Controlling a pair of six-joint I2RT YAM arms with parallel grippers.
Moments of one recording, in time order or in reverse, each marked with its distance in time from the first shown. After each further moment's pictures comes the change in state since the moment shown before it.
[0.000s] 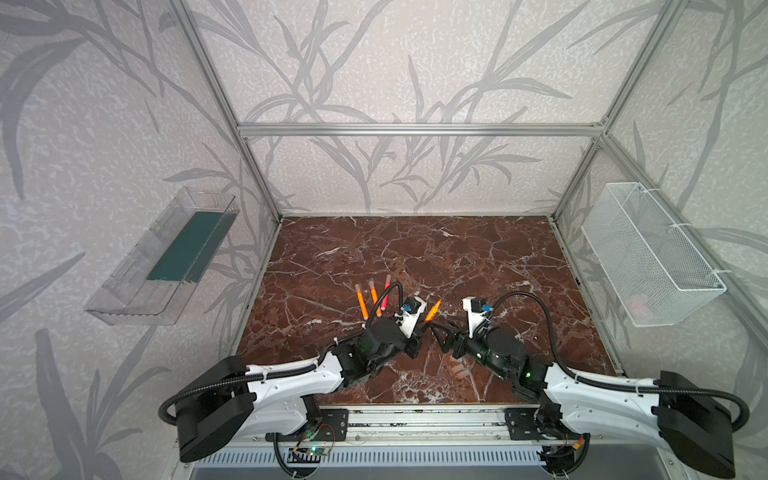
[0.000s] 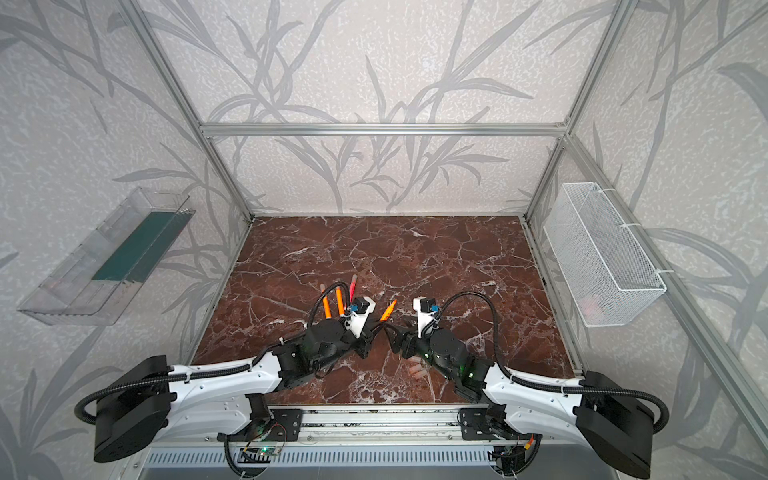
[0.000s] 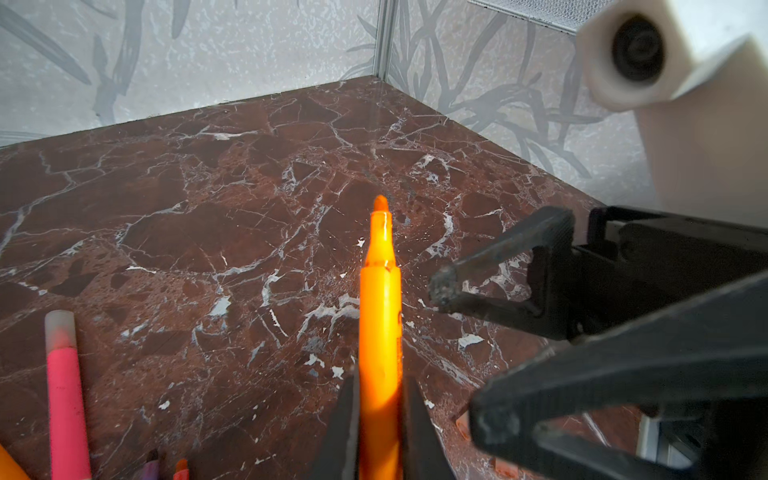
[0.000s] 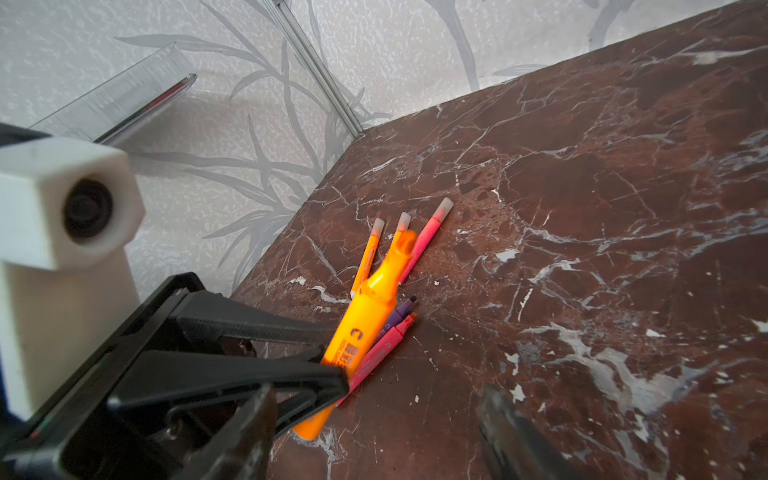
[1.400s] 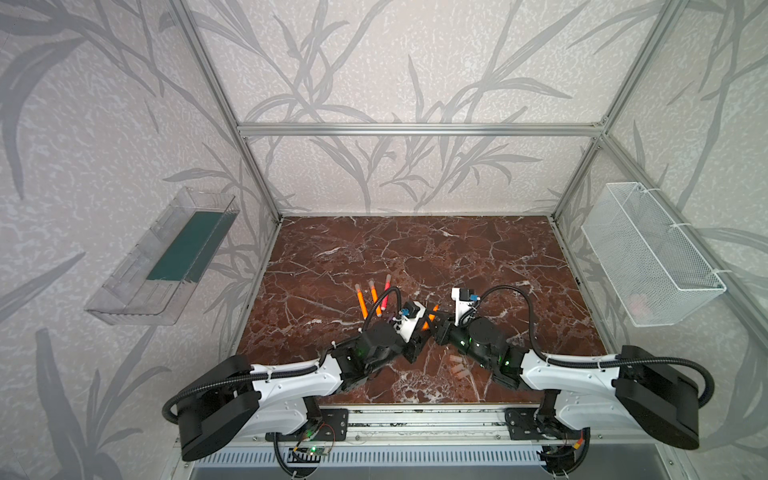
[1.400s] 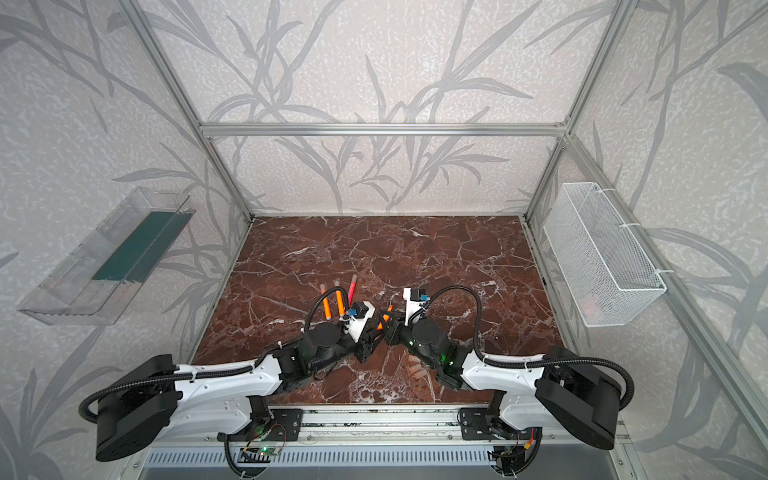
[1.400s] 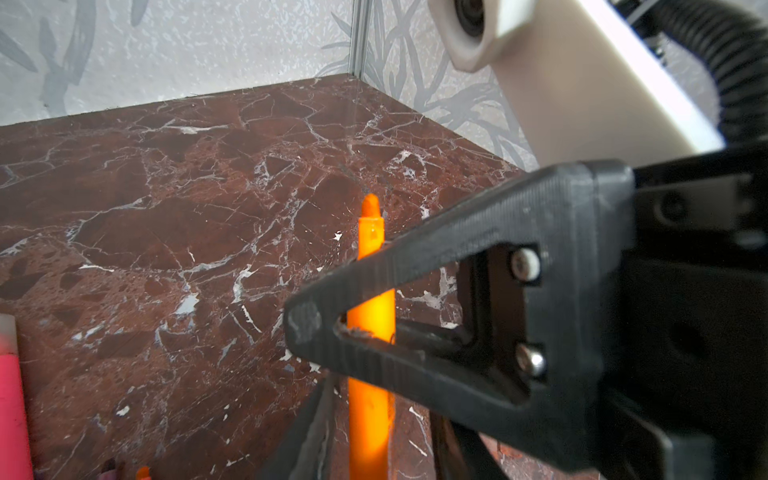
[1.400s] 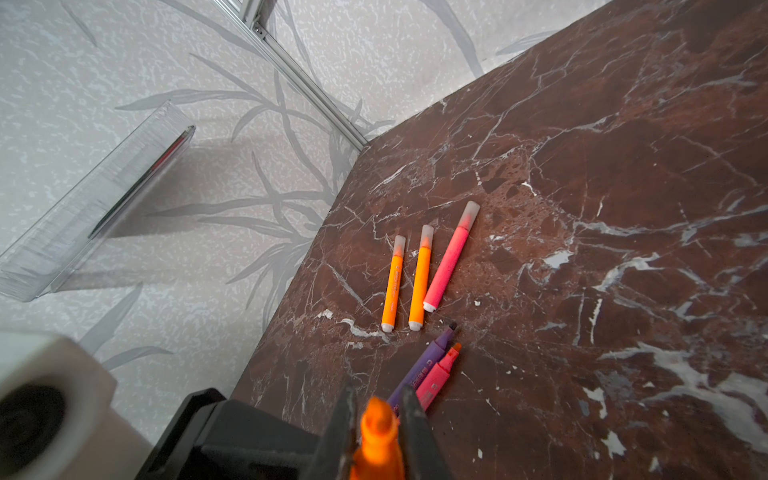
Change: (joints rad) left arm 0.005 0.023 -0.061 0.100 0.070 0.006; right arm 0.001 0.240 0.117 0.137 0.010 0.182
